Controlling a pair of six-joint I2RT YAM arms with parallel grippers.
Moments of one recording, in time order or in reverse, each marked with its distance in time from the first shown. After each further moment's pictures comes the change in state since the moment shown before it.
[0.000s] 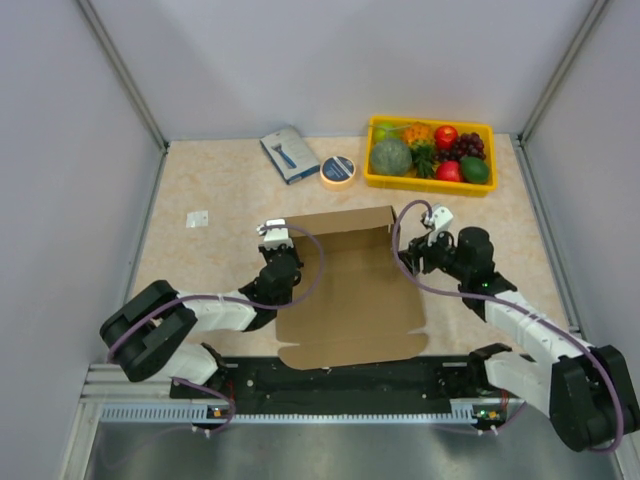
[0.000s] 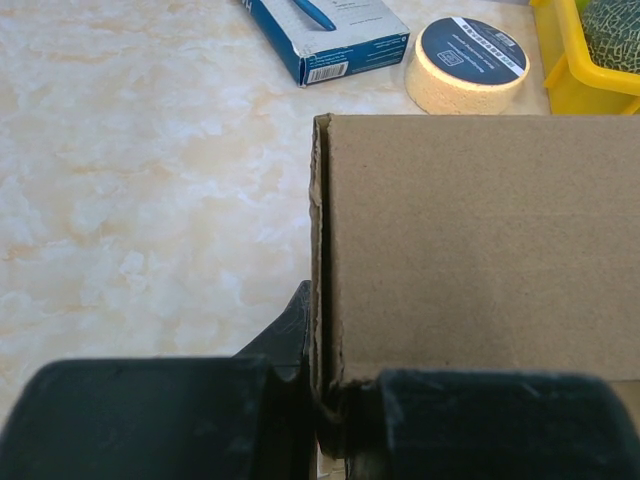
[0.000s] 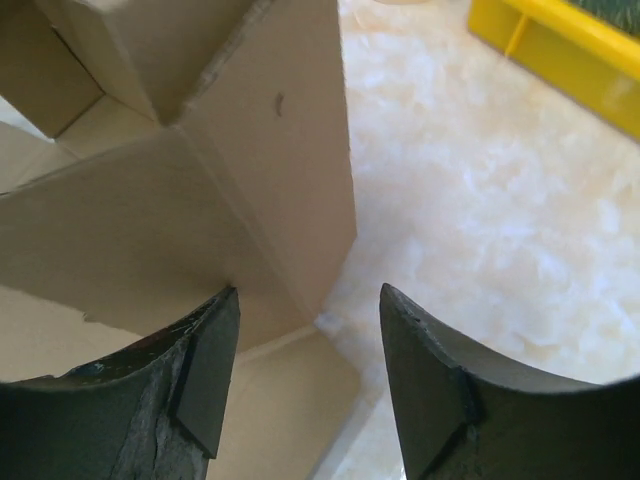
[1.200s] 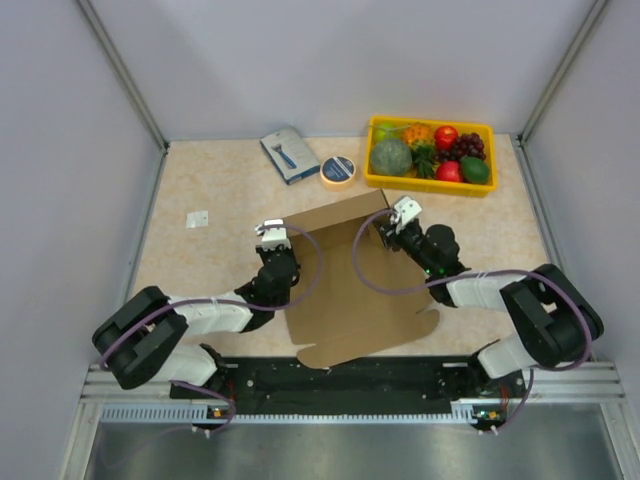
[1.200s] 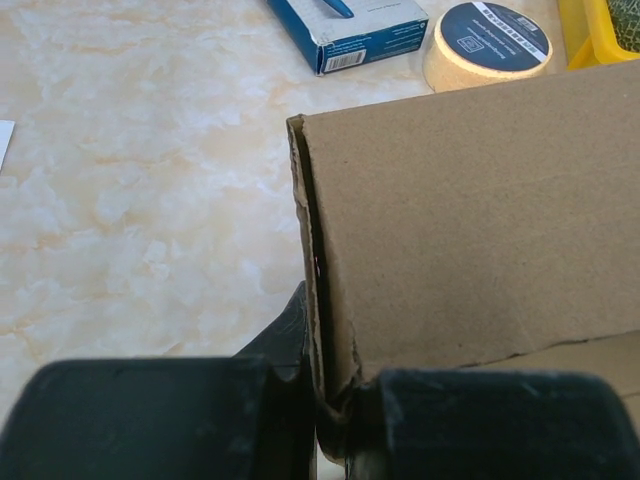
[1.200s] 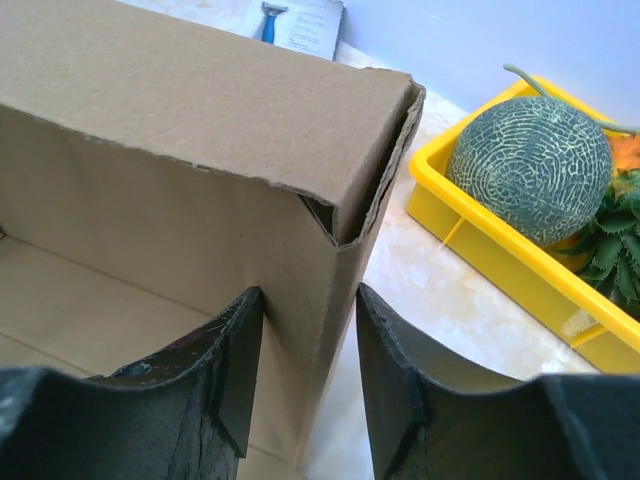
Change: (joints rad) left arm 0.004 -0.053 0.000 -0.092 -0.005 -0.001; right arm 0.209 0.416 0.020 0.750 0.236 -0.124
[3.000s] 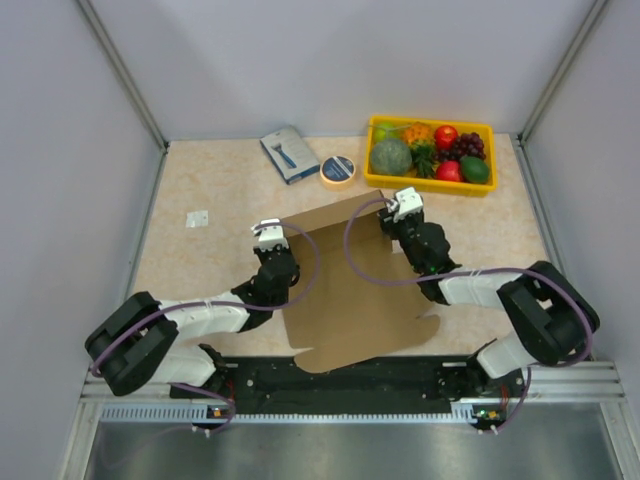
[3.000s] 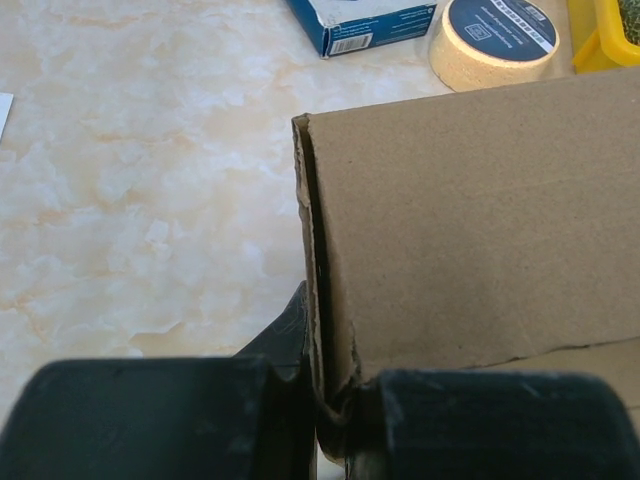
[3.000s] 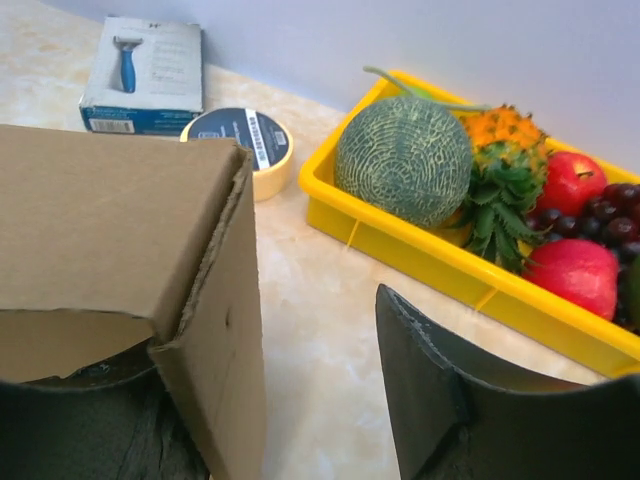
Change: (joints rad) left arm -0.005 -0.055 0.017 -0.135 -0.010 -0.079; right arm 0.102 0.045 0.074 0.034 0.441 -0.017
